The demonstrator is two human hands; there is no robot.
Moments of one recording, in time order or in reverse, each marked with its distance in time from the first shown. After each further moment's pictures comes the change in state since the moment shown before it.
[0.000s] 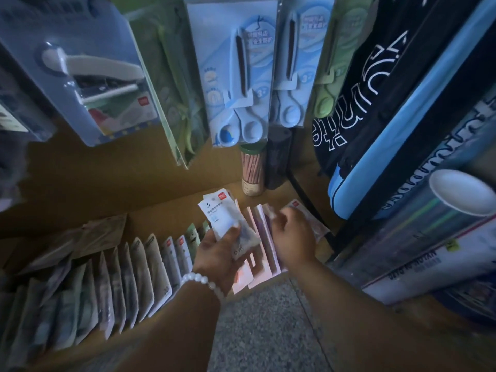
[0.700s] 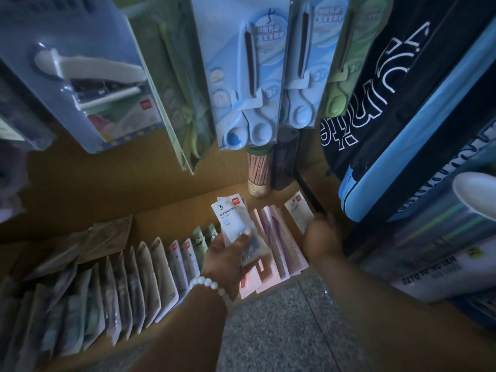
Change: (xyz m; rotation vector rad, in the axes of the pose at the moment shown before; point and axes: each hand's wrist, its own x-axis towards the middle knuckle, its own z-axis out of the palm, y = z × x) left_hand 0.013 -0.006 -0.009 0.085 0.007 -0.010; right_hand 0.038 0.051 0.006 -0.738 -0.152 -0.049
